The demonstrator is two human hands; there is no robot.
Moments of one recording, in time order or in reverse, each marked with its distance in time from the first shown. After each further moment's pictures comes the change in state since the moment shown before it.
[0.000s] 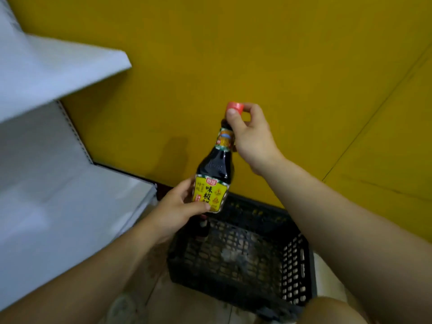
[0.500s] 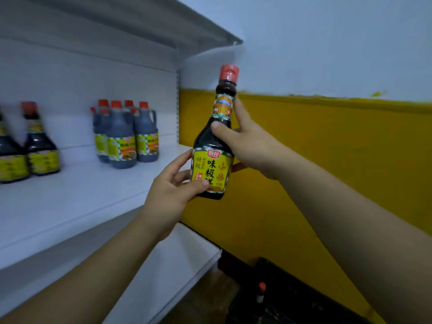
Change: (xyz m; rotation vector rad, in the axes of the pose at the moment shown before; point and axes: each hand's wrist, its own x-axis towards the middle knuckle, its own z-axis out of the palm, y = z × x) left_hand -0.243 0.203 -0.049 -0.072 0.530 0.606; right_hand -0.145 -0.272 0.049 -0.088 -0.566 -0.446
